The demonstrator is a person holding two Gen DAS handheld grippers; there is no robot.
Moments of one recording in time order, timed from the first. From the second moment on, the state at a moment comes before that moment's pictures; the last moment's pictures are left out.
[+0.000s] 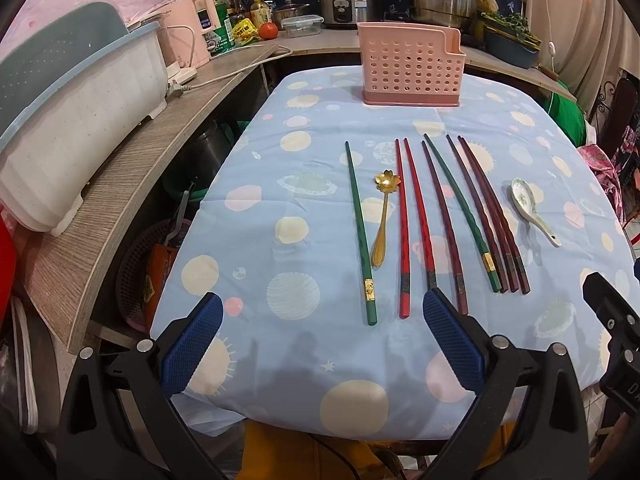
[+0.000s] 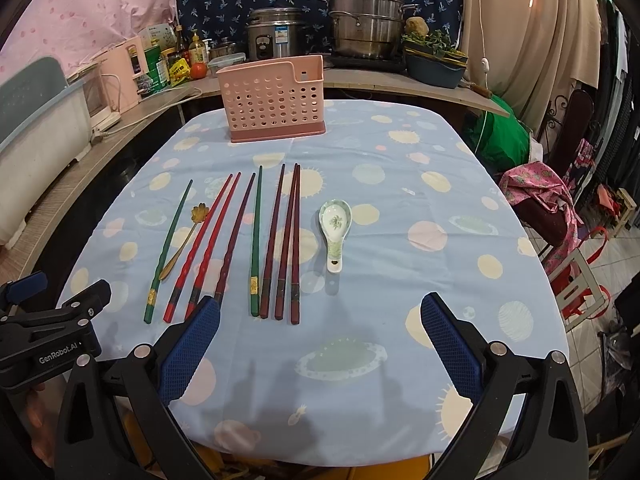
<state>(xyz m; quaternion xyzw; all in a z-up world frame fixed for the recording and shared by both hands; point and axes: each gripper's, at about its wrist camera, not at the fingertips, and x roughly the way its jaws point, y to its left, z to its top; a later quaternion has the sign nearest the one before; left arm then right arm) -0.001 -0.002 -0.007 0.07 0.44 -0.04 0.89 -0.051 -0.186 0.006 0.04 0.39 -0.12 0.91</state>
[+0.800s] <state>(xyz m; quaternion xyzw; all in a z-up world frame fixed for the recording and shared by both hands) 0.002 -0.002 -0.012 0.07 0.45 -0.04 0.89 -0.051 -0.187 0.002 0.04 0.40 -0.12 0.91</state>
